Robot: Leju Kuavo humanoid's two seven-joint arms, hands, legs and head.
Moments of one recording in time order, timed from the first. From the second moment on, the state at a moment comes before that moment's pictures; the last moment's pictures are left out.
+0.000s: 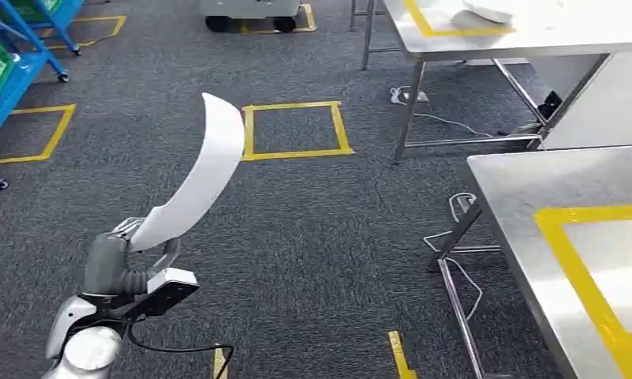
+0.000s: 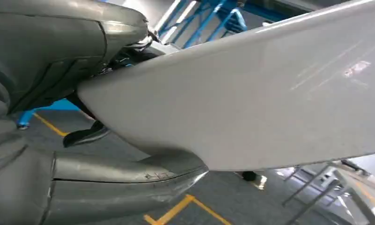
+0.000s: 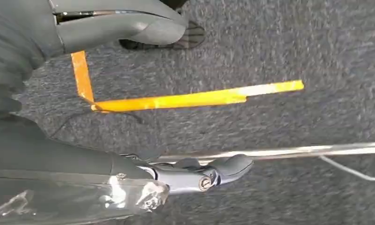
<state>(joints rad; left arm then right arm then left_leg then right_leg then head) 0.07 -0.06 -0.18 -1.62 -0.66 0.23 -0.39 -0.03 0.14 -1.09 -0.30 0.96 -0.08 -0.62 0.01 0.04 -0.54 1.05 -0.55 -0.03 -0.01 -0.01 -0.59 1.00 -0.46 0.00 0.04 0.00</state>
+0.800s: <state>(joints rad) 0.06 -0.07 -0.17 -1.60 -0.67 0.23 -0.39 -0.03 0.13 -1.11 -0.30 0.98 -0.07 -0.62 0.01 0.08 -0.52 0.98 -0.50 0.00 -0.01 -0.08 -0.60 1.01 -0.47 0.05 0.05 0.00</state>
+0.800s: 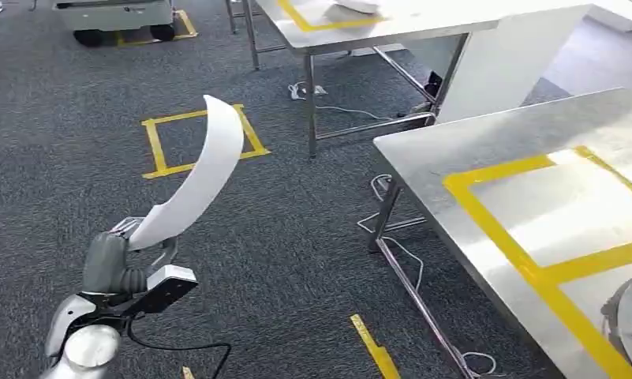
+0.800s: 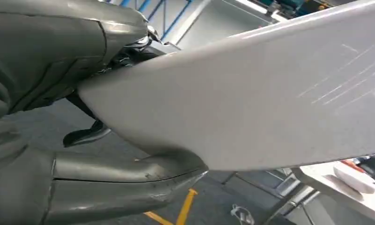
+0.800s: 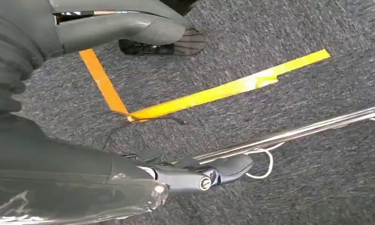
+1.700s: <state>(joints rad) 0.04 -0.06 -0.14 -1.54 -0.67 0.23 -0.37 -0.03 0.13 -1.13 -0.29 1.02 -0.07 -0.62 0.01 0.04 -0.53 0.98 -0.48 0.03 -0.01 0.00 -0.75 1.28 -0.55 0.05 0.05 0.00</state>
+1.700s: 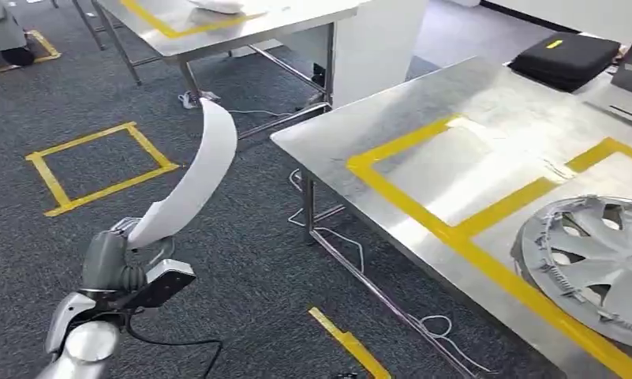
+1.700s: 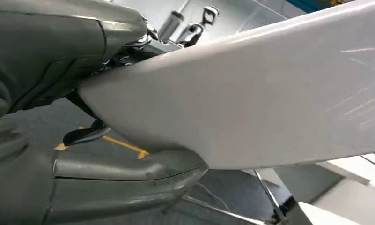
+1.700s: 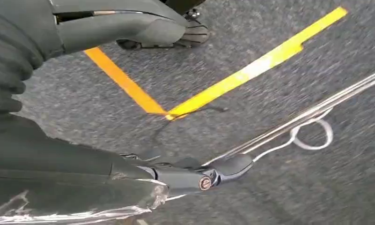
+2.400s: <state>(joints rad) 0.01 -0.06 -0.11 -1.50 -0.70 0.23 -0.35 -0.04 0.13 -1.14 -0.29 1.04 -0.07 -0.62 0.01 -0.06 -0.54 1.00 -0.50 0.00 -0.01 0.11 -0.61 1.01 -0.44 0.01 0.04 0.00</state>
